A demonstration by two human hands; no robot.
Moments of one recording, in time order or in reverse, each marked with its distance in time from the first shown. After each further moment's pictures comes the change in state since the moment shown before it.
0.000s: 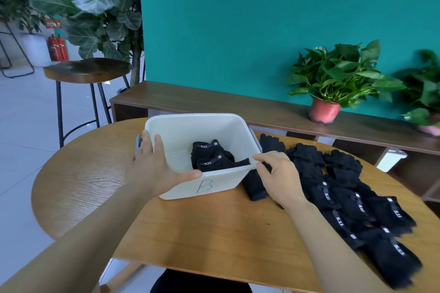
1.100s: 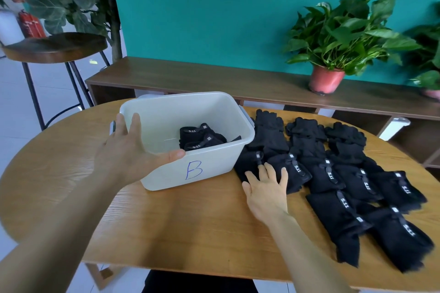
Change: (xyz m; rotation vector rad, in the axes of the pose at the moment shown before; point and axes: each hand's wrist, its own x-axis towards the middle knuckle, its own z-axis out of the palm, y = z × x) left_hand 0.024 -0.002 0.000 0.013 -0.021 -0.016; right_hand -0.041 0.052 0.077 -0.549 -0.323 0.124
